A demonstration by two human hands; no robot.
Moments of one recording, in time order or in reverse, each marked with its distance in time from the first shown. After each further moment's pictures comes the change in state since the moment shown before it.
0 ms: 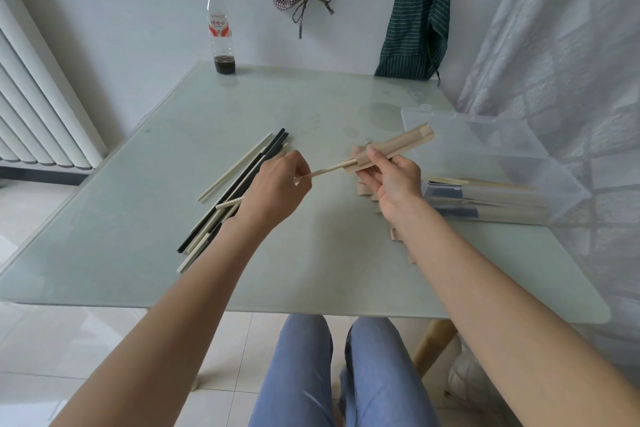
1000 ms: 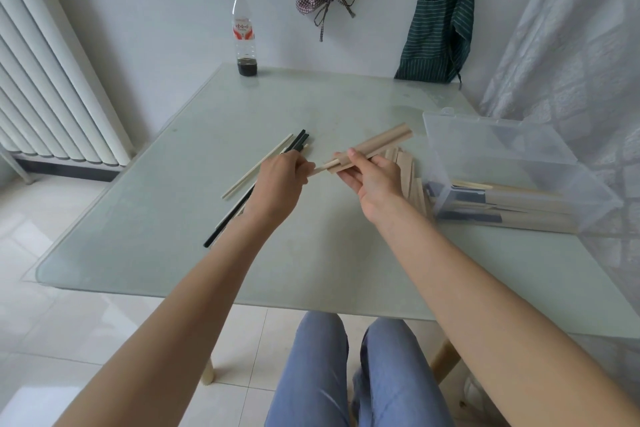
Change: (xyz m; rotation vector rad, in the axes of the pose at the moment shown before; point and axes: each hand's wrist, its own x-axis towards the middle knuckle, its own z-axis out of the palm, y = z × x) left_hand -0.007 -0.010 -0.019 -0.086 0.118 -0.102; right_hand -0.012 0.027 0.046 -0.027 -0.061 0.065
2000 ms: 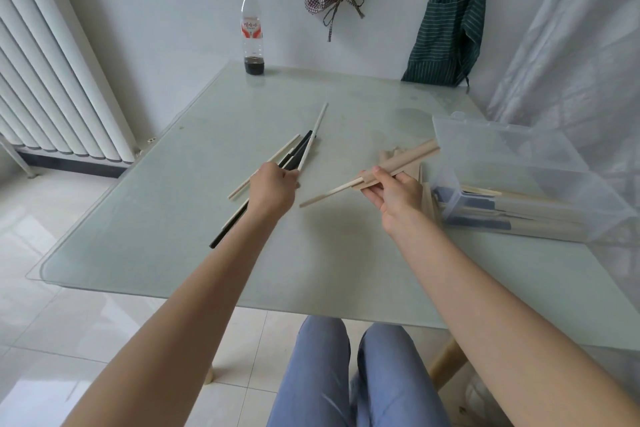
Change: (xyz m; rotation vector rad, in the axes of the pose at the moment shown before) left_hand 0.007 -0.017 0.001 -0.107 -0.014 -0.383; right_hand 0.013 0.011 -0.021 -0.065 0.193 0.023
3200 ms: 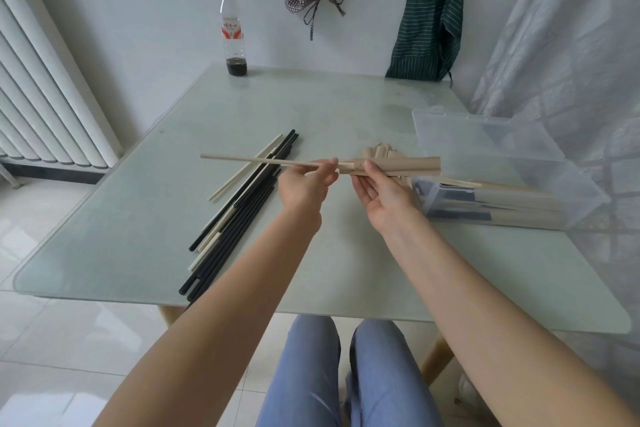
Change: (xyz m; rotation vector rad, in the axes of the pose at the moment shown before) left_hand -0.033 0.049 0.052 -1.008 -0.082 -0.233; right_hand -0.013 -0.015 -0.017 0.280 -0.035 0.127
